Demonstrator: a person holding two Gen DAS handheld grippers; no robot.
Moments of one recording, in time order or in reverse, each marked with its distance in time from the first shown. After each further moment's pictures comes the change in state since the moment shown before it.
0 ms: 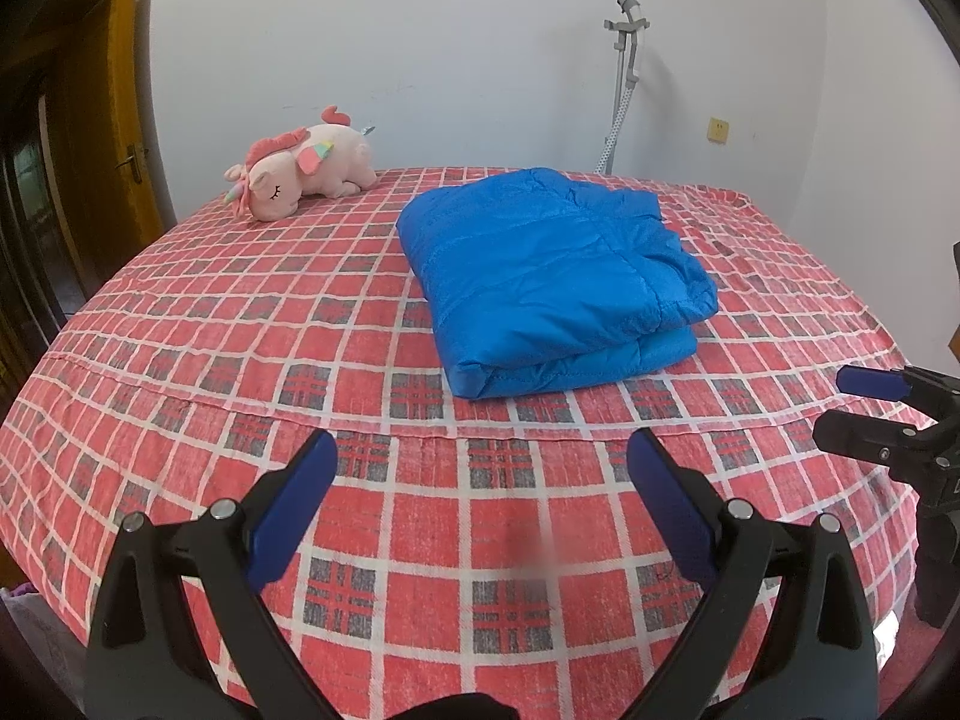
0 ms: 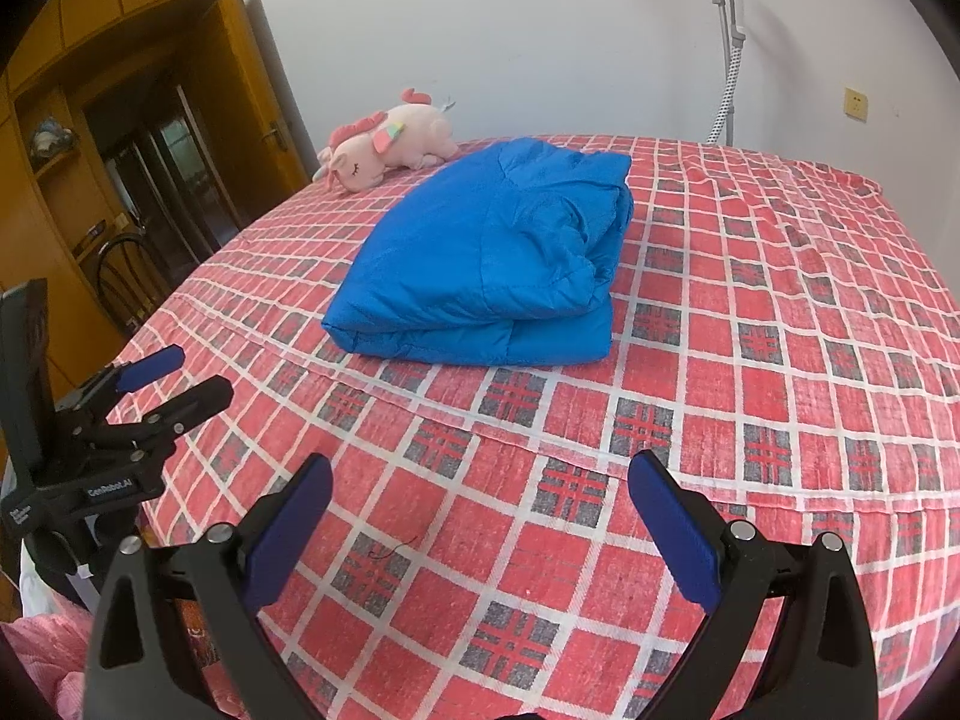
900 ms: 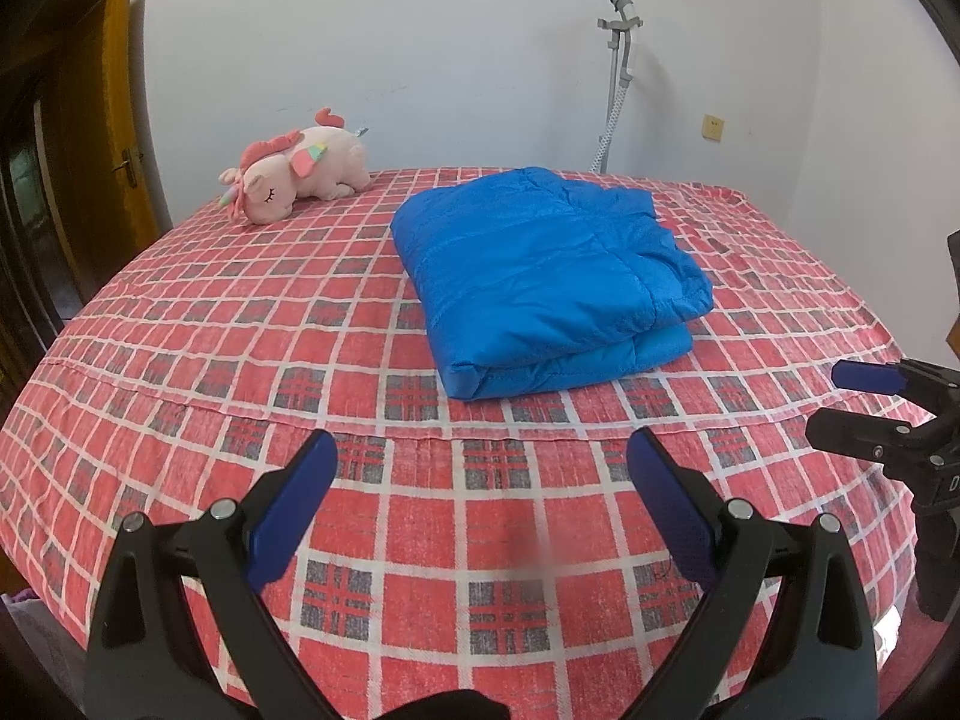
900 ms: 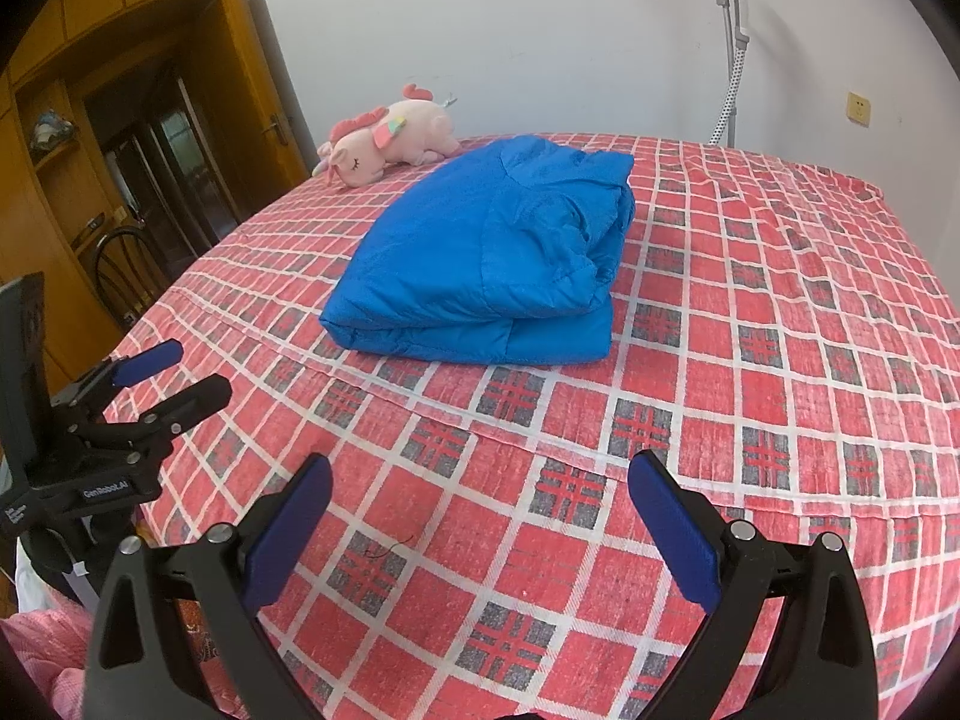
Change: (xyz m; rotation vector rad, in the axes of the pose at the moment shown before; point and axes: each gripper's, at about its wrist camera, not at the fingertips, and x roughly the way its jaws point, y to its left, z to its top) left arm 0.003 0.000 0.000 0.011 0.000 -0.011; right arm 0.001 0.000 0.001 -0.006 0.002 -0.005
